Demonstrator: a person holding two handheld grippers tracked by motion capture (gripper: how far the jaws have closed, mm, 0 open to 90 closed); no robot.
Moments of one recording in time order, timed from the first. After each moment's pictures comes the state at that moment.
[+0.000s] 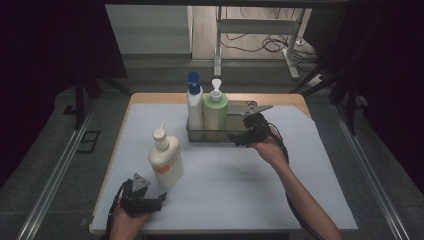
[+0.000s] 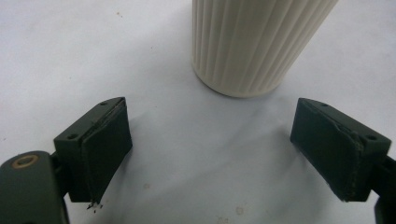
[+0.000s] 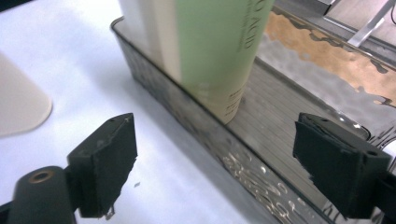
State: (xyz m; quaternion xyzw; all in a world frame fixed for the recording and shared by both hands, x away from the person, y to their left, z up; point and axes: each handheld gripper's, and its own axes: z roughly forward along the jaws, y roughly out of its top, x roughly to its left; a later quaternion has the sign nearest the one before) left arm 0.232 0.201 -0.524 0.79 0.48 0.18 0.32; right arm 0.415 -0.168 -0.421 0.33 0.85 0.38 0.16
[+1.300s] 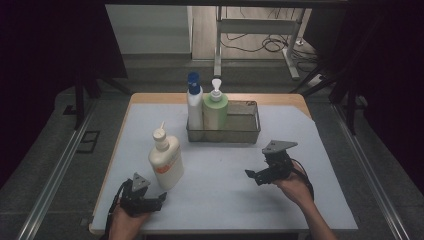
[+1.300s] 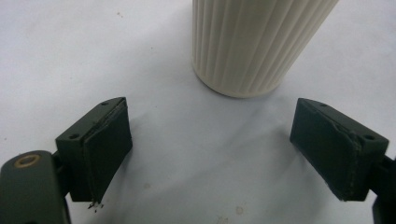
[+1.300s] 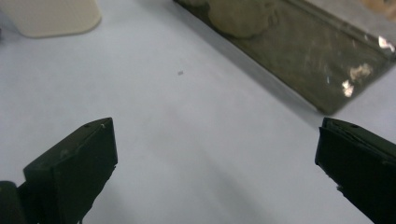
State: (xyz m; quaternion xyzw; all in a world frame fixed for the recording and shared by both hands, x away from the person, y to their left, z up) left arm 0.232 0.201 -0.524 0.79 0.48 0.18 0.32; right arm 0.325 -0.226 -0.456 0.31 0.86 0.38 0.14
